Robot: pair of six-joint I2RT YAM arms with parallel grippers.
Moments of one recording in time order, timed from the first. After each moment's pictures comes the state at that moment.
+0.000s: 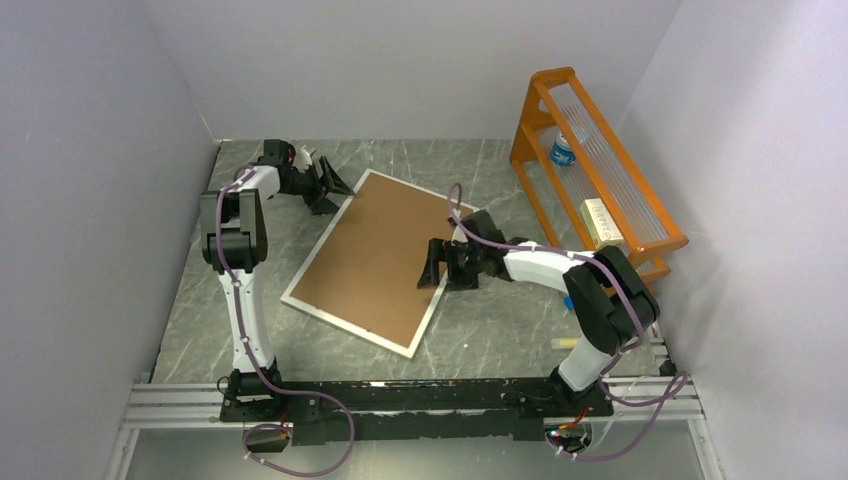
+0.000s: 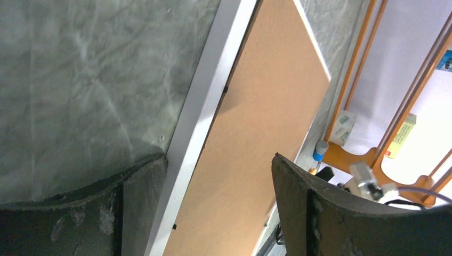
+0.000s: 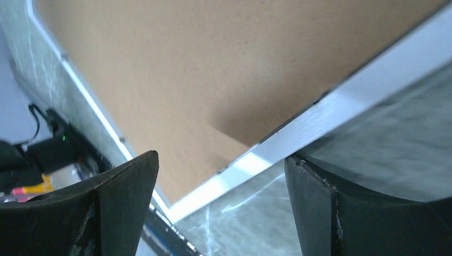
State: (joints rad) left arm 0.05 2.33 1.74 -0.46 0.83 -0.46; right arm 0.55 1.65 0.84 -0.09 -0.43 0.58
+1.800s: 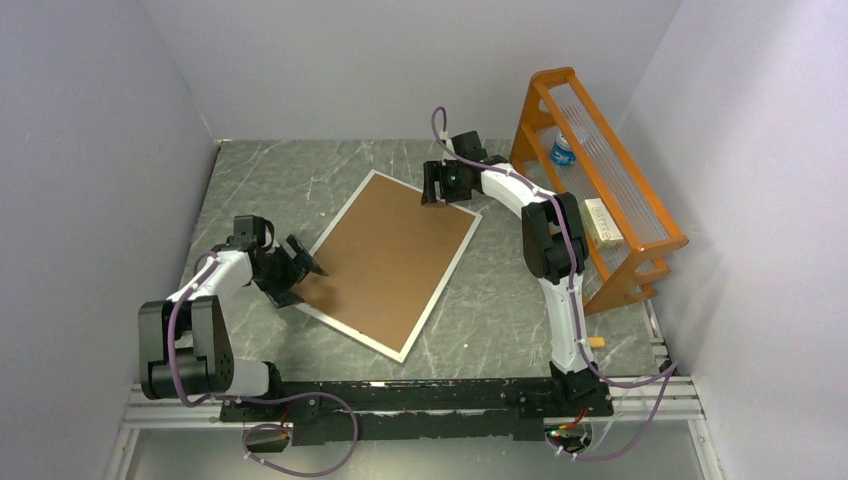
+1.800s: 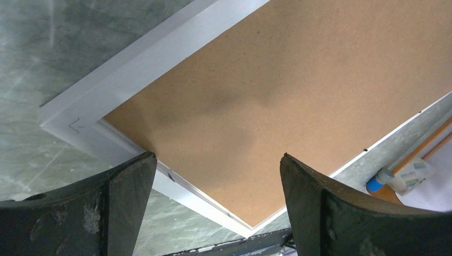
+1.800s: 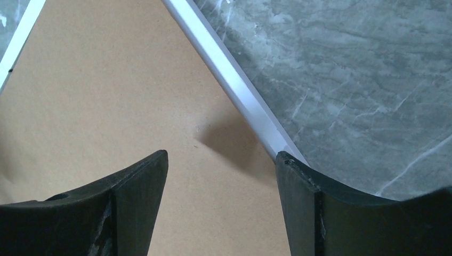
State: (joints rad) left arm 0.10 1.36 0.72 -0.55 0.34 -0.66; right arm 0.38 2.29 1.84 -0.43 -0.32 0.21
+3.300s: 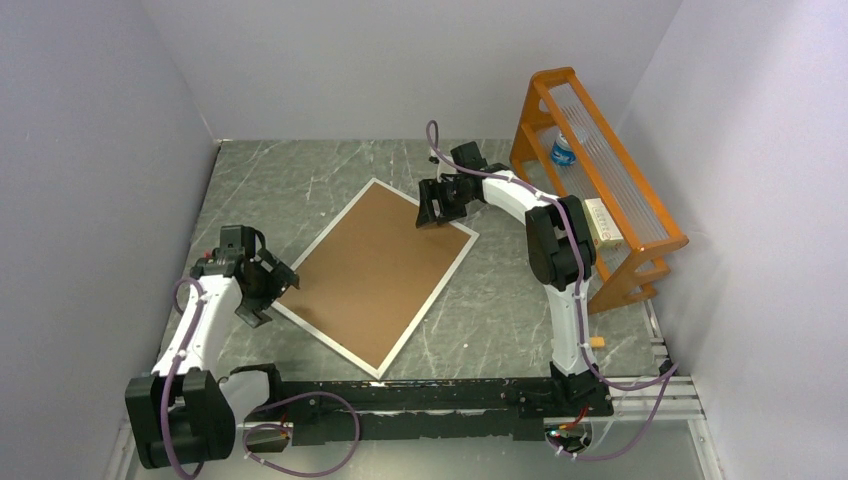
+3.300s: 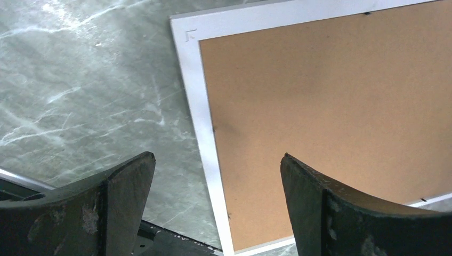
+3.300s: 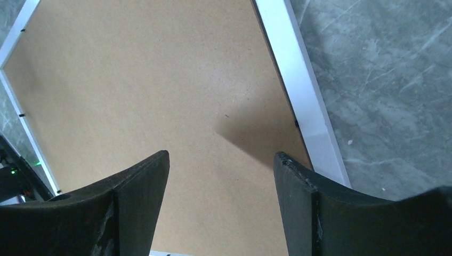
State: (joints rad) left arm 0.10 1.09 0.73 -0.87 -0.01 -0.80; right arm 0.40 2.20 1.69 -0.49 -0.53 0.14
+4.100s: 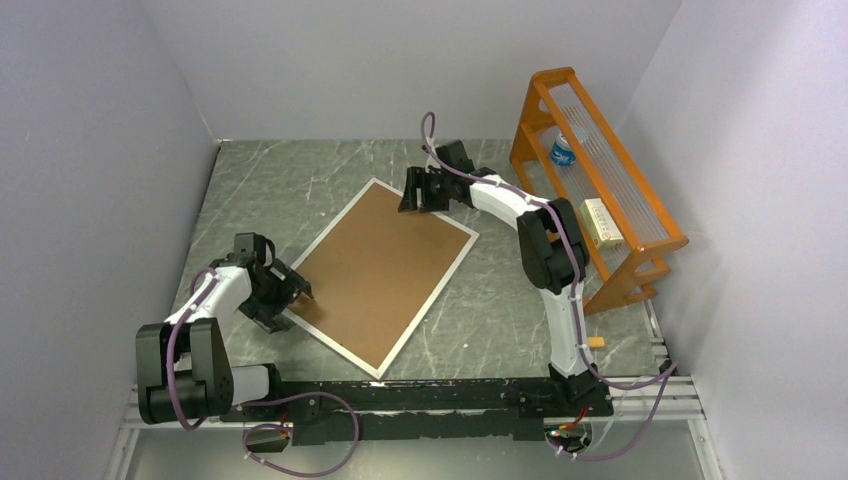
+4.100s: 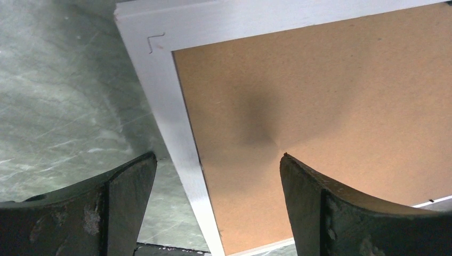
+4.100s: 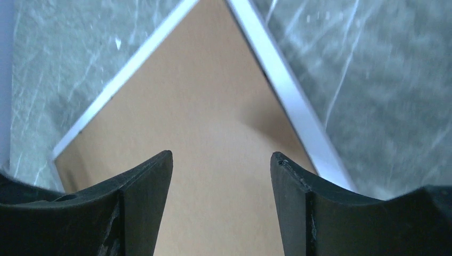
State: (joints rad) left arm 0.11 1.27 0.62 -0.67 0.11 -0.83; right arm 0.47 2.21 1.72 -0.26 -0.39 0.41
